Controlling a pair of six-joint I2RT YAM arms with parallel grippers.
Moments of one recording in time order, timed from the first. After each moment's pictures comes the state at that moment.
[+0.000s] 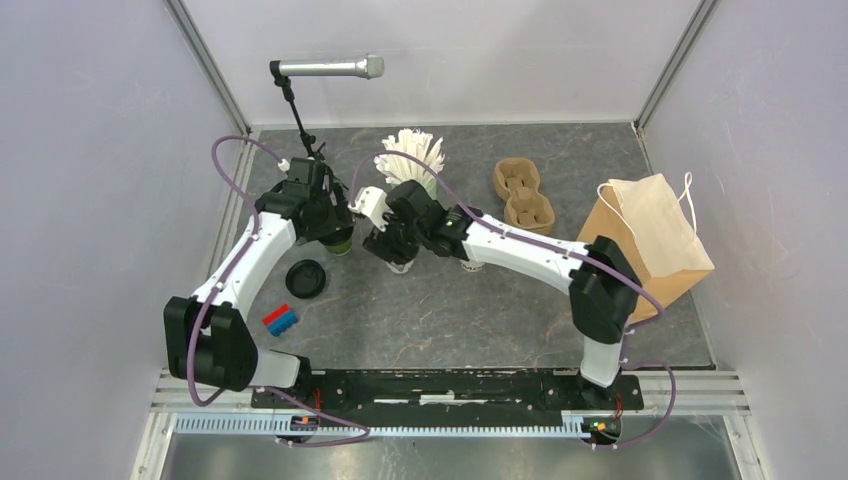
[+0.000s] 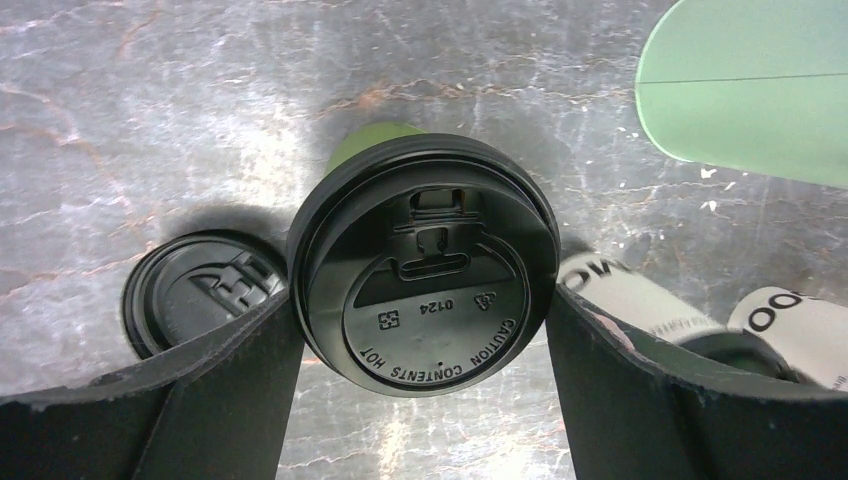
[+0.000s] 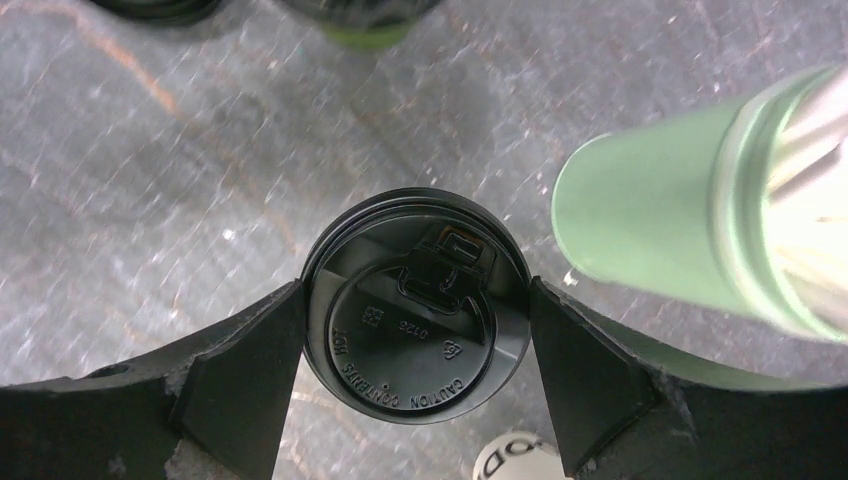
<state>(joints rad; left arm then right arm) -0.20 1.37 1.12 -0.72 -0.15 -0.51 0.97 1.82 1.48 -0.38 0.01 -0.25</state>
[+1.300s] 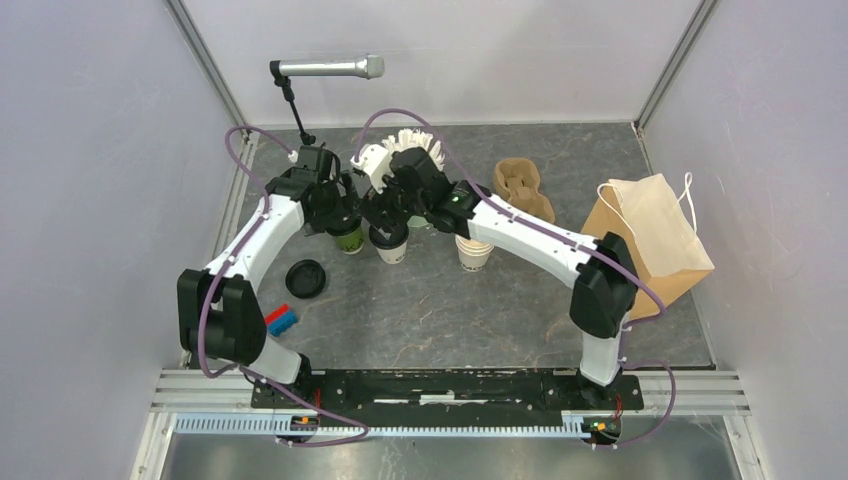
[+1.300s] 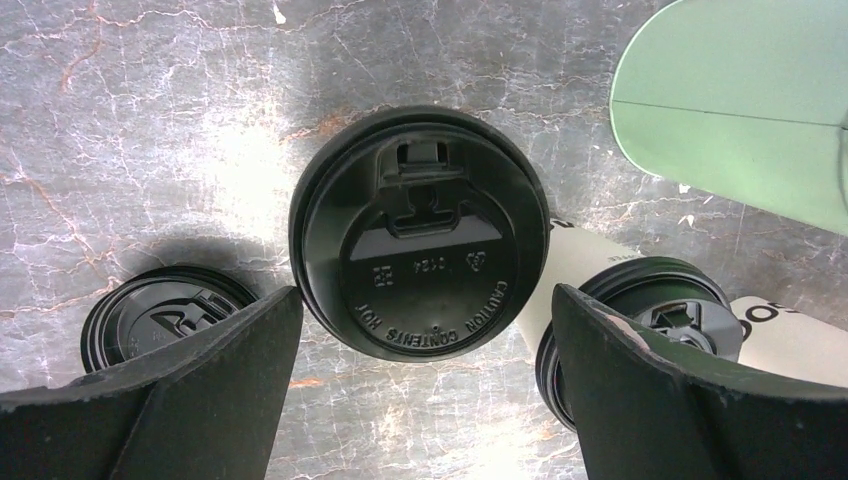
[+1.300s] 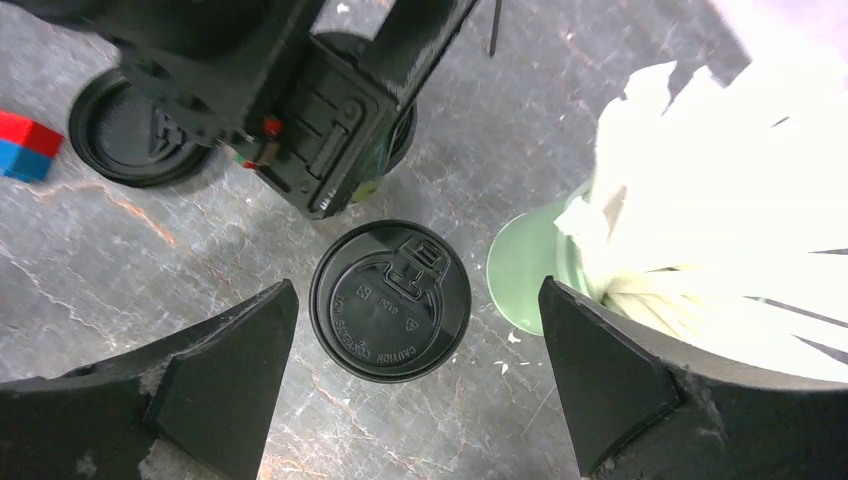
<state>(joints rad) -0.20 1.50 1.21 -0.71 -0.09 -0.51 0.91 1.89 1.70 -0.36 0.00 -0.17</state>
